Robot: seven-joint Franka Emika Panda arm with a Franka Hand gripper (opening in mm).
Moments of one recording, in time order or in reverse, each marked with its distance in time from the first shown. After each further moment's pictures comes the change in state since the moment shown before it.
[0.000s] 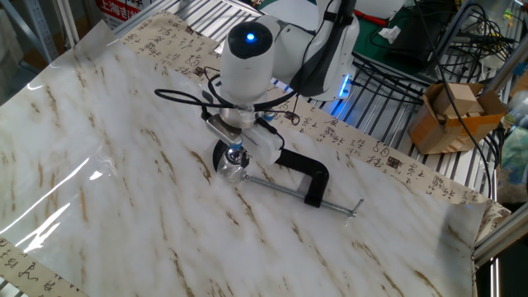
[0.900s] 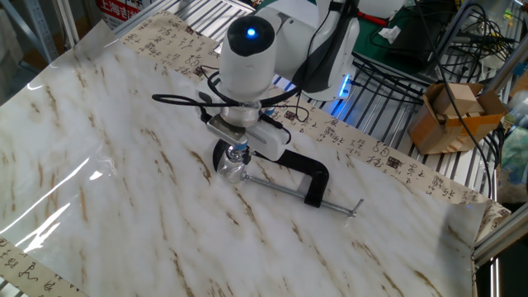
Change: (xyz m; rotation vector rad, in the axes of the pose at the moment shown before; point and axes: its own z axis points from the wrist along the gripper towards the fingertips) arm -0.009 0.007 -0.025 0.018 0.029 -0.149
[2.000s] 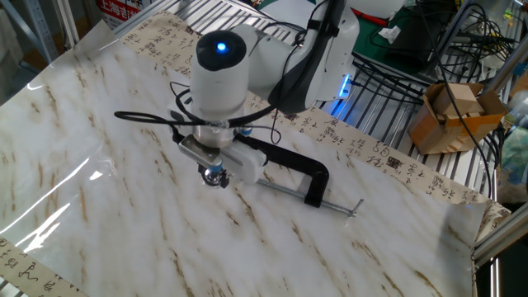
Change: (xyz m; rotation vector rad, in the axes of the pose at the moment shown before) arm -0.074 -0.006 -0.004 -0.025 -0.062 -0.002
